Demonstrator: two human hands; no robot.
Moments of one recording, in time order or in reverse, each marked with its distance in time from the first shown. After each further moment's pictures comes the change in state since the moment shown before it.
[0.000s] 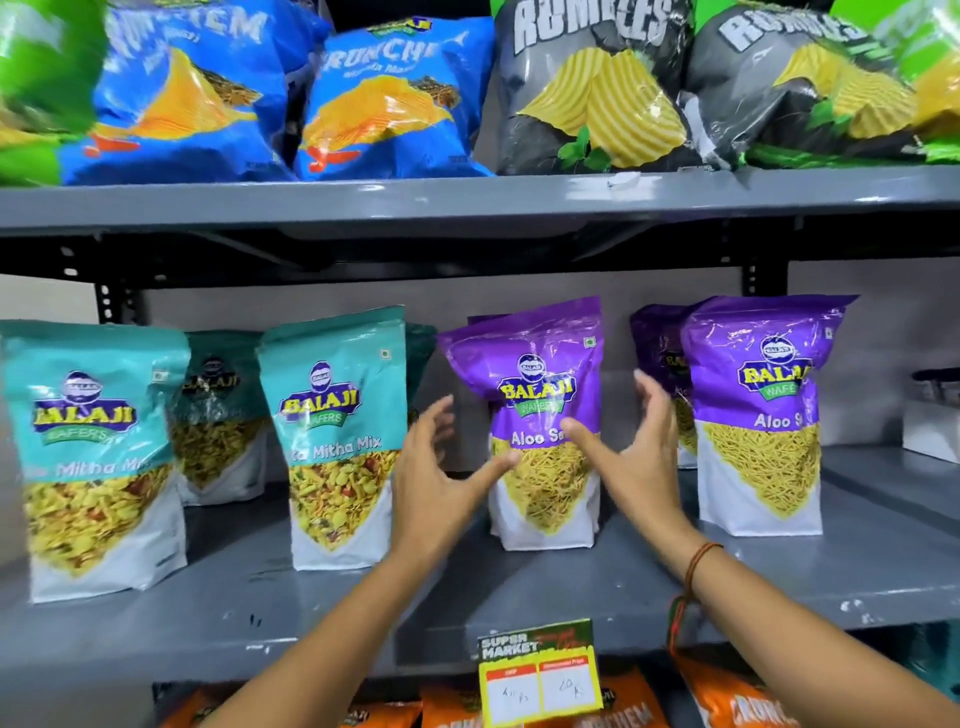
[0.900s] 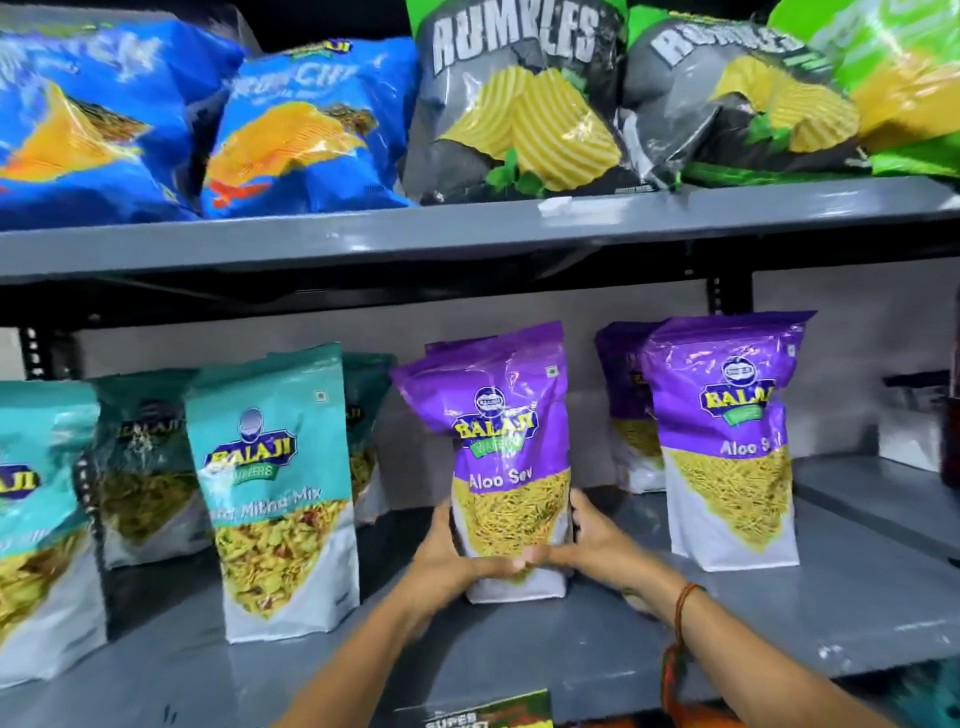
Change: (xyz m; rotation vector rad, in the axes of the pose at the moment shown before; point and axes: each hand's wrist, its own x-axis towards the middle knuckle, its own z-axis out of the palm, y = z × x) left_hand 0.005 -0.055 0.063 -0.224 -0.487 -0.473; right_hand 0.009 0.092 0.000 0.192 -0.730 0.385
